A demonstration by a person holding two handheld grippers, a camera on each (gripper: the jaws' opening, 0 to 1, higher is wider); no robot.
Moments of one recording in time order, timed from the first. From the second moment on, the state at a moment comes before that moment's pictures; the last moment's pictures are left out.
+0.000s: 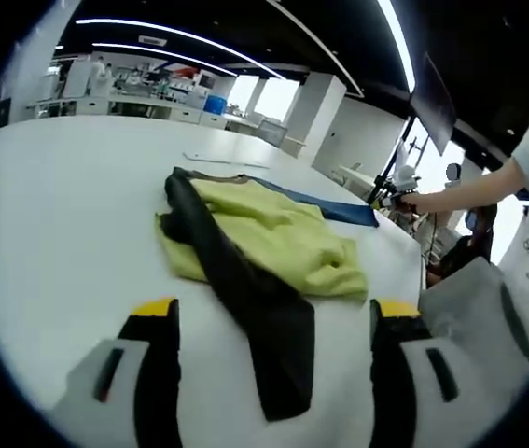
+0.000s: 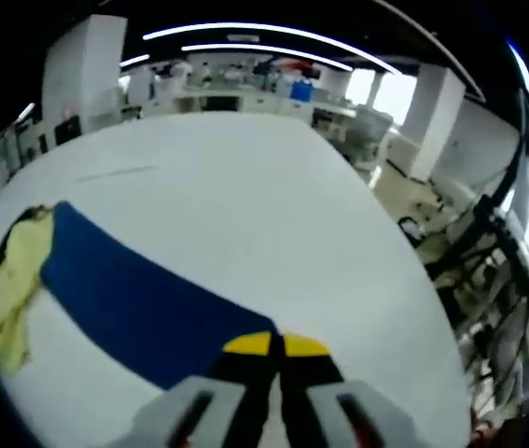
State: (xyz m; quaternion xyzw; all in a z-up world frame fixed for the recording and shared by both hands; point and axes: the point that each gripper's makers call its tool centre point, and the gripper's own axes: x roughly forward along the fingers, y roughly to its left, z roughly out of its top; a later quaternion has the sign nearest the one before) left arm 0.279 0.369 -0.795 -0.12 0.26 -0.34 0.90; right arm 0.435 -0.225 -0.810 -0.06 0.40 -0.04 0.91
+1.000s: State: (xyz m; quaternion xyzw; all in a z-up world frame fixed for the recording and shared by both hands) left arm 0.277 0.365 -0.786 -0.11 0.25 -0.36 0.89; right arm 0.411 -0.165 -0.779 0.01 0.35 0.11 0.93
